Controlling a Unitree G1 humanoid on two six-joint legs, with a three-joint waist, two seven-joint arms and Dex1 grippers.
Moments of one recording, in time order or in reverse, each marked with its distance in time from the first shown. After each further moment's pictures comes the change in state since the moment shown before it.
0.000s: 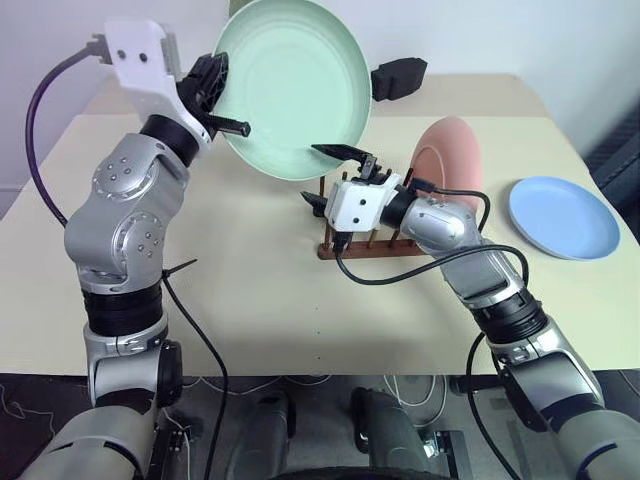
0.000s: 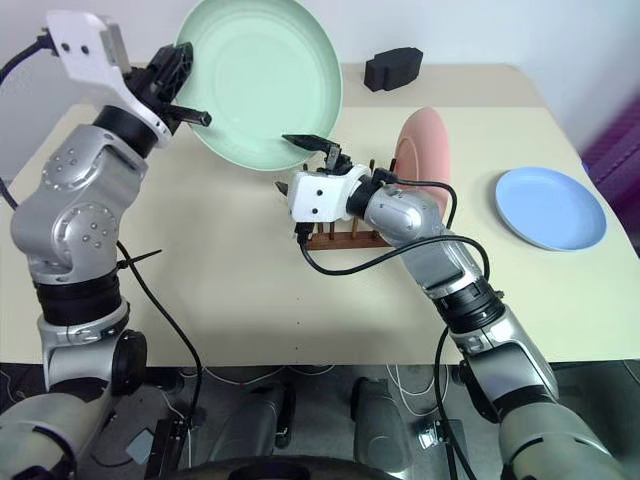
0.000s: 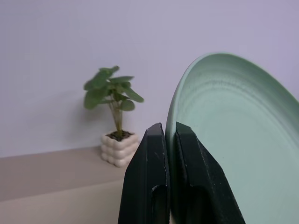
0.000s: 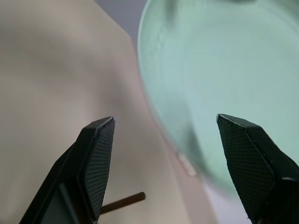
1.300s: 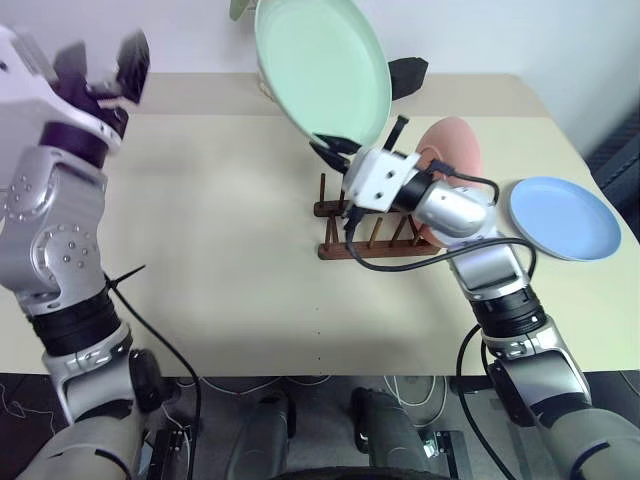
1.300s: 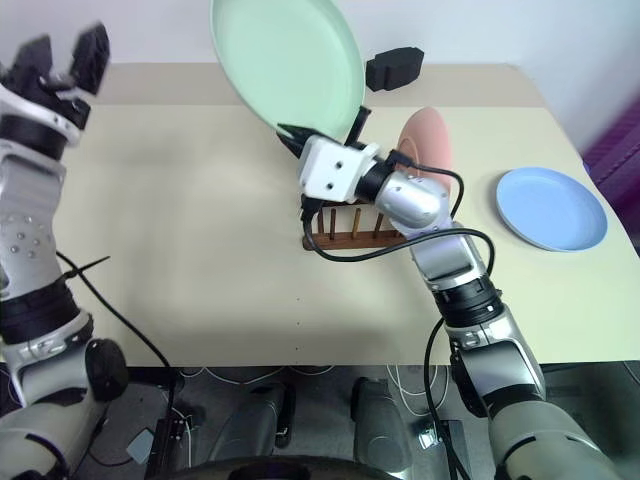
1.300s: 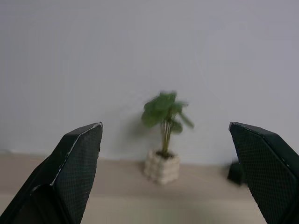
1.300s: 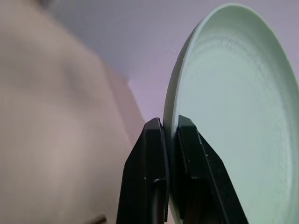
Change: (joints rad) left arm 0.189 0.086 0.260 0.048 -0.090 -0.109 -0.113; right arm 0.006 0.053 -0.206 -0.136 0.308 0.086 0.103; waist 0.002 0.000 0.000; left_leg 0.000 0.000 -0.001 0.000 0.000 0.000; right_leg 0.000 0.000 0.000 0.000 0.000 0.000
